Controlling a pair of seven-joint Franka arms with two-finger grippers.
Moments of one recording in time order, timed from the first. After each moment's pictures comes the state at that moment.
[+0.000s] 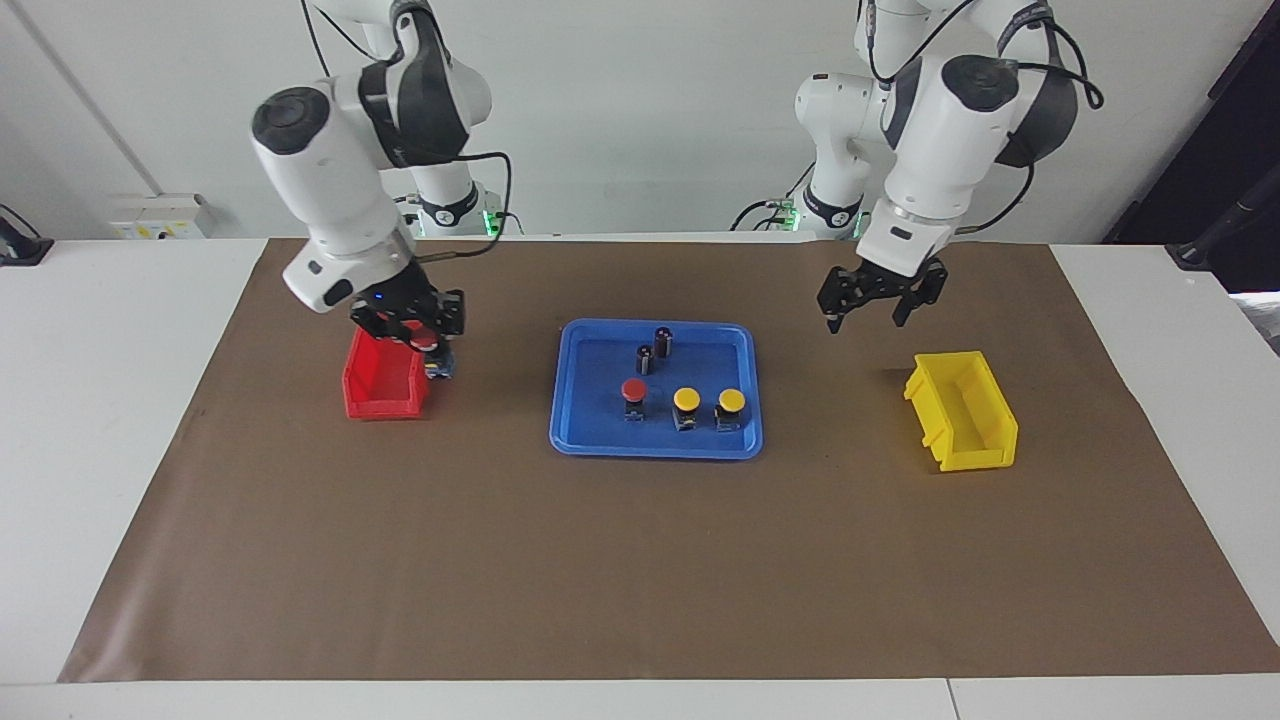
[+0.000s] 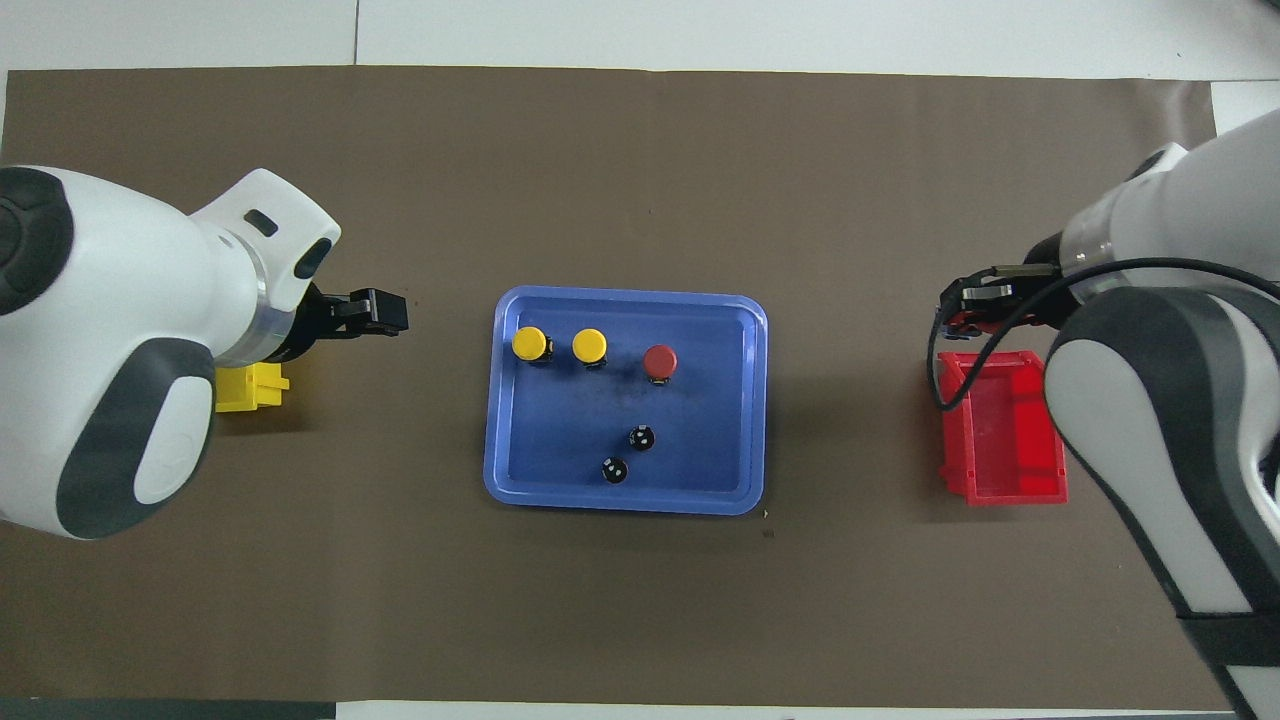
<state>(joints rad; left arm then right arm) -0.44 -0.05 0.03 -1.95 0.00 1.97 -0.43 0.19 -0.03 -0.13 -1.89 0.10 1.82 0.04</state>
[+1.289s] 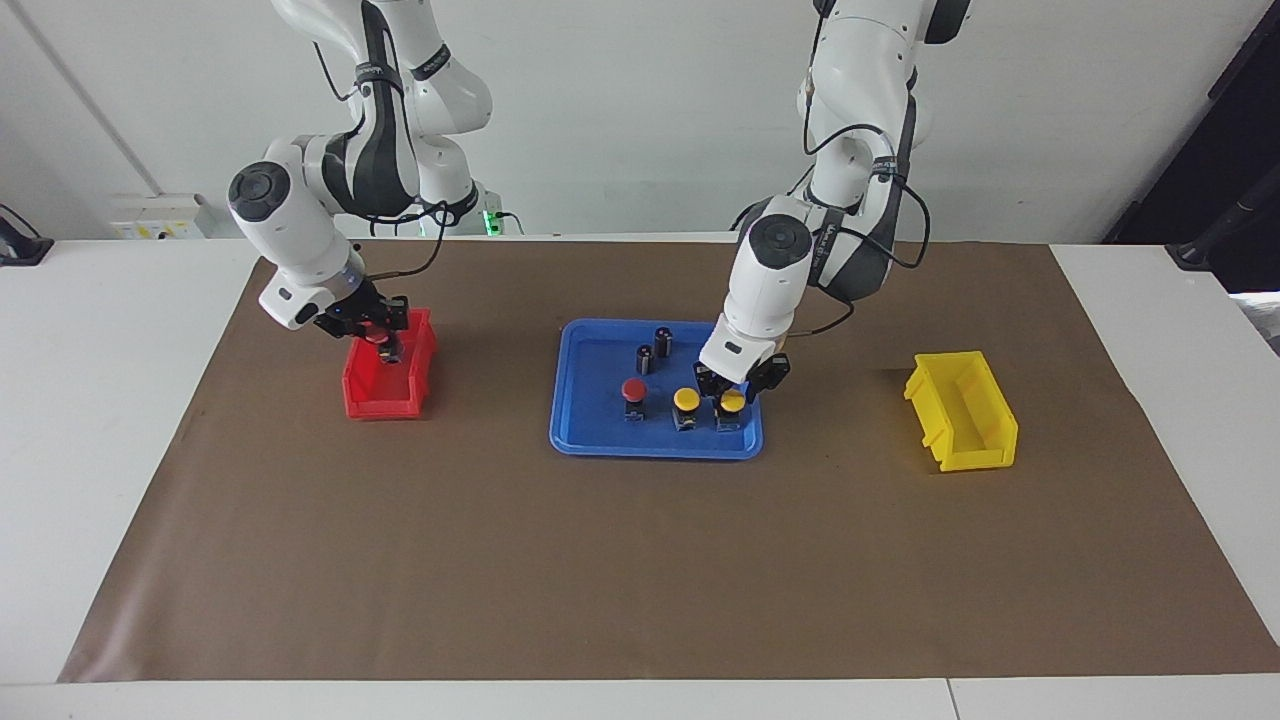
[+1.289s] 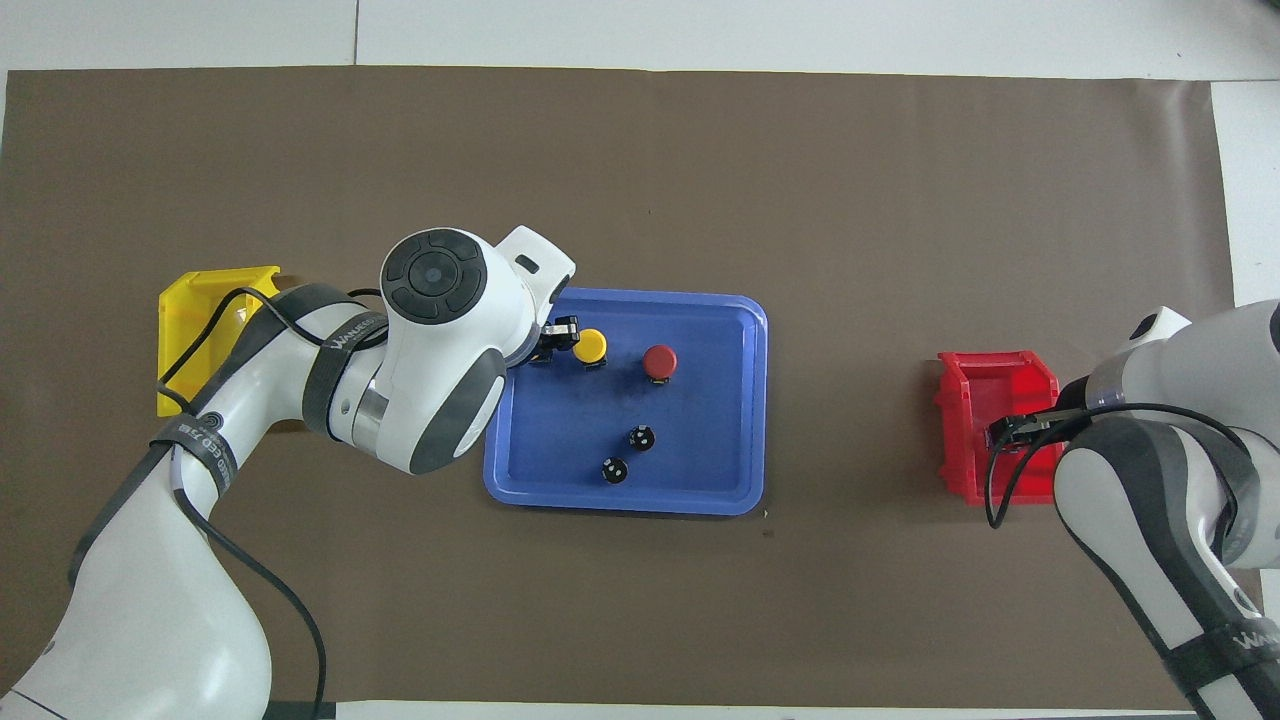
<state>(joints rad) -0.61 0.29 0.03 -1.90 -0.05 2.20 -0.62 0.06 -0.13 -0.13 -2.36 0.02 2.09 -0.15</state>
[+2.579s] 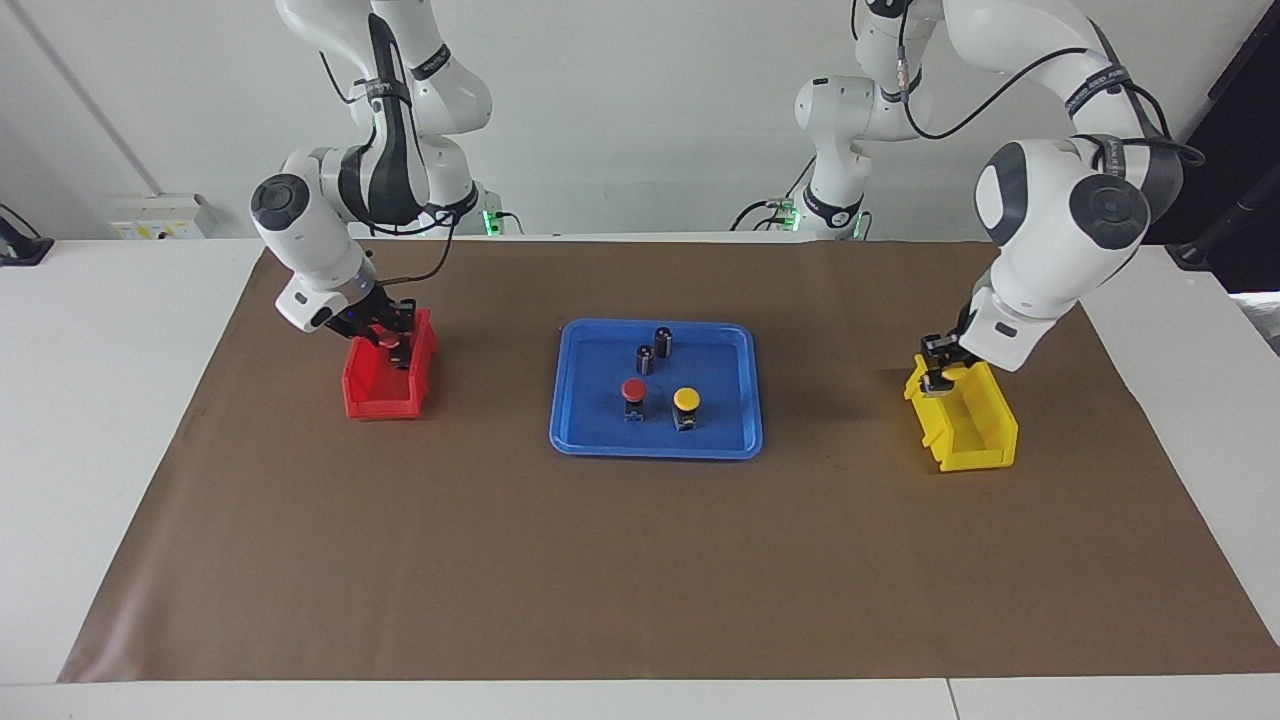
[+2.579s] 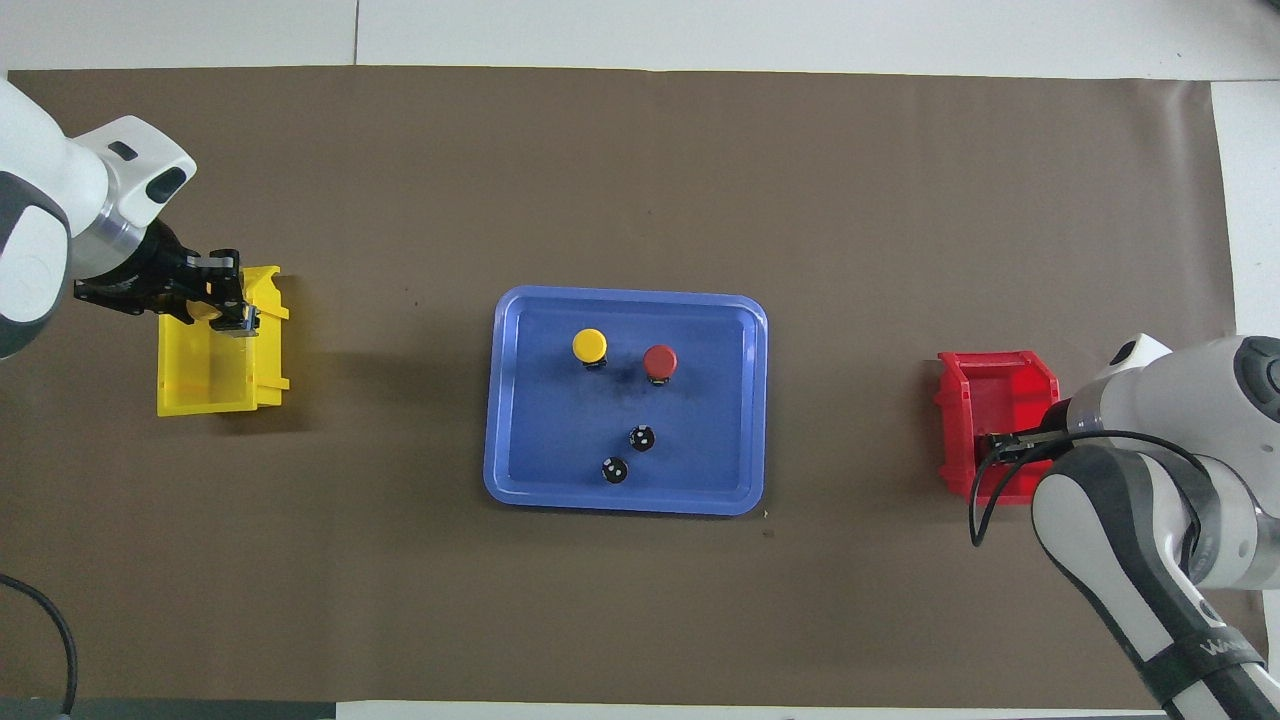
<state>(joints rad) -0.16 0.18 0.08 -1.70 0.04 1.71 -0.16 0.06 -0.14 -0.13 -2.44 0.01 2.16 -0.15</state>
